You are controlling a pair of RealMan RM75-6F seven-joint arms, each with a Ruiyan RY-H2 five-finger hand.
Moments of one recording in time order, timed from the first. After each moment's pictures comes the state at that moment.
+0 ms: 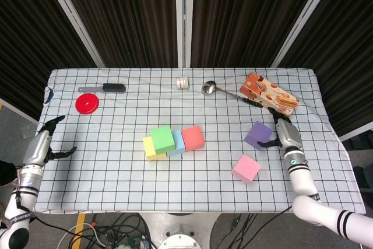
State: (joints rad) left arm -0.35 -1.18 -0.14 -1.64 1.08 1.13 -0.28; right arm 0.61 -1.32 0.25 -1.62 -0.65 0.98 -0.13
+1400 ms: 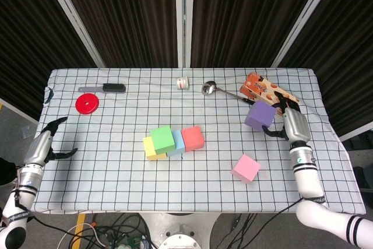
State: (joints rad) left arm -0.33 -1.17 -0.17 -1.63 1.12 1.05 -0.31; right arm 0.56 -1.25 0.34 -1.75 -0.80 1.08 -0.15
